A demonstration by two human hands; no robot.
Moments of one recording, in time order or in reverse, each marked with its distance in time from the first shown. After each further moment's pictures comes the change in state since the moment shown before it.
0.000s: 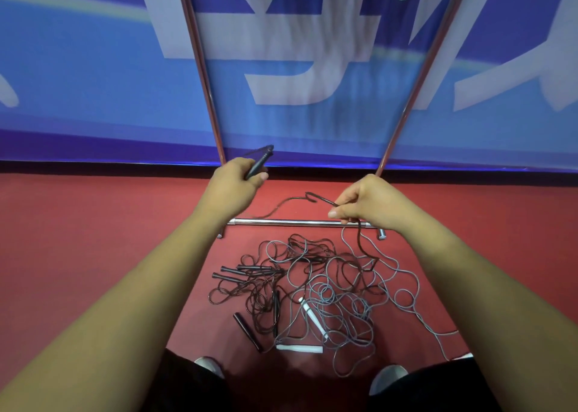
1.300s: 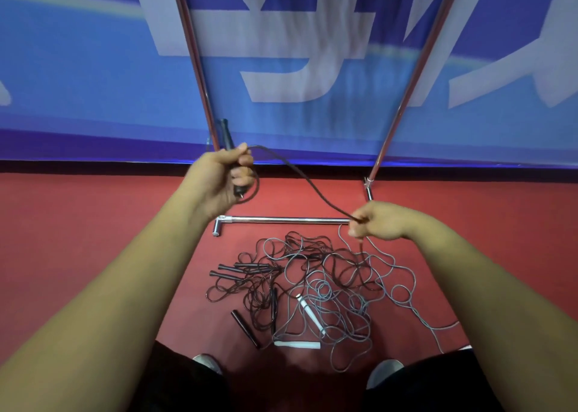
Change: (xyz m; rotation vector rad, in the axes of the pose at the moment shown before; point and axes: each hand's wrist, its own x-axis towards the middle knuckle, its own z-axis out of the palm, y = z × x) left_hand 0.010 0.004 -0.011 -1.435 -0.325 -0.375; right_hand -0.004 0.052 0.001 -0.120 -0.319 0.193
